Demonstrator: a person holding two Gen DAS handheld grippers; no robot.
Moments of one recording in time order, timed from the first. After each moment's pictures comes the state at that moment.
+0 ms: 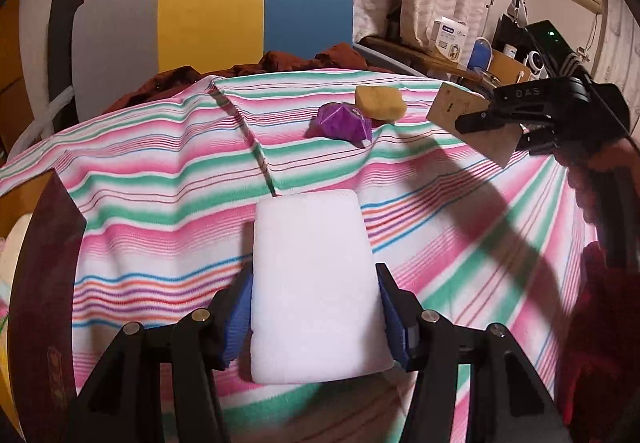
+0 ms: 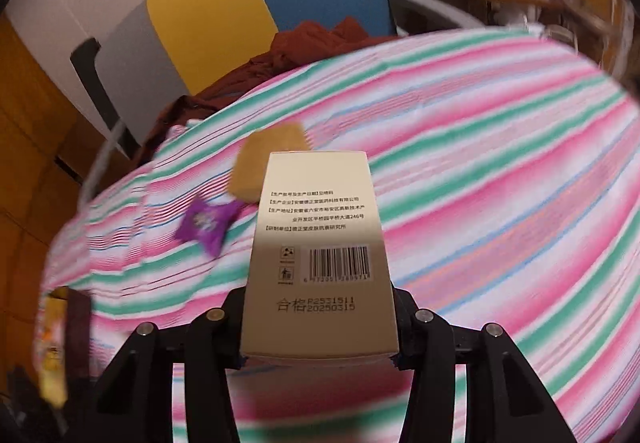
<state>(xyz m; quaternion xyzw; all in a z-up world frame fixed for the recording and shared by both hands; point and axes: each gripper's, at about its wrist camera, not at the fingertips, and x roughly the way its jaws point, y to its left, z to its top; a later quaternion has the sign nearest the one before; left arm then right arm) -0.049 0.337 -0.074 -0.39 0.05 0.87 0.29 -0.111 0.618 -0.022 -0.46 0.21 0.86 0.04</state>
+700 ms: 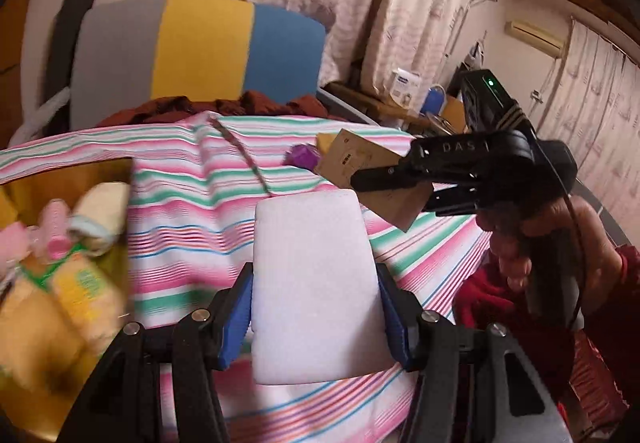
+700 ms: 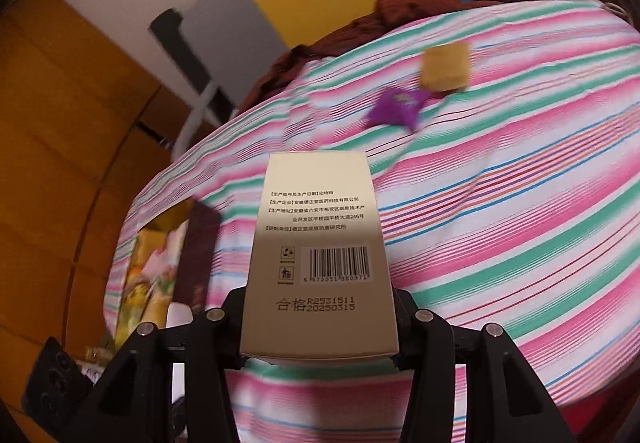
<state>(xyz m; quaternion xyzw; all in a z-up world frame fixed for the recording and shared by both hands) 0.038 0.225 -0.011 -0.34 -0.03 0.87 0.36 -0.034 0.464 0.004 -0.46 0.25 0.85 -0.10</state>
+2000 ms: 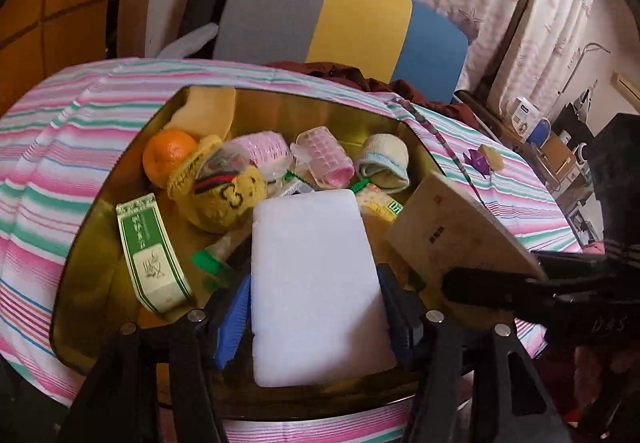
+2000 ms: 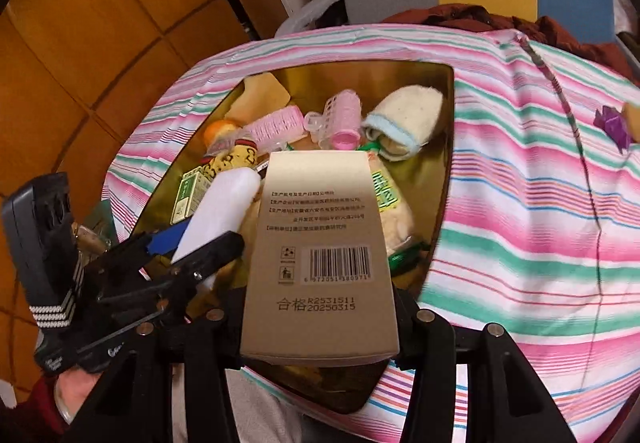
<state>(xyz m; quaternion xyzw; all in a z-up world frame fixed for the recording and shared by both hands) 0.008 0.024 -0.049 -0.42 -0.09 0.89 0.17 -0.011 0.191 -0.010 -0.51 0.06 0.83 -0.21</state>
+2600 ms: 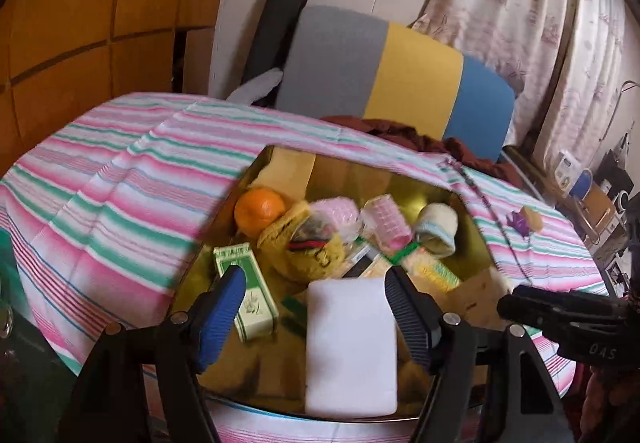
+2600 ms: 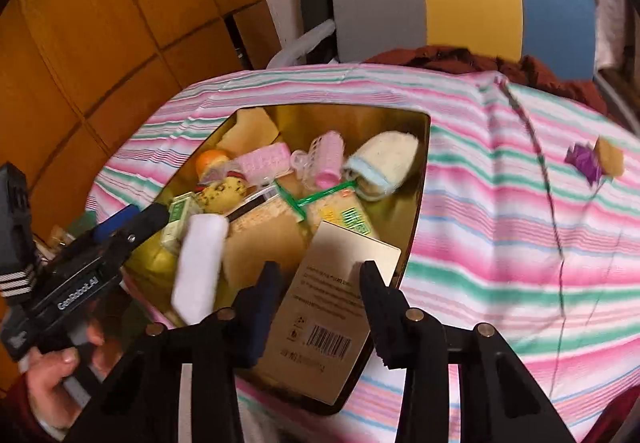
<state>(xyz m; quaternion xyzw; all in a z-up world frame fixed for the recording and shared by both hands) 0.018 -0.012 -0.020 -0.36 -0.11 0.93 0.06 -0.003 0.193 0.015 -0.45 0.01 0.88 -0.18</state>
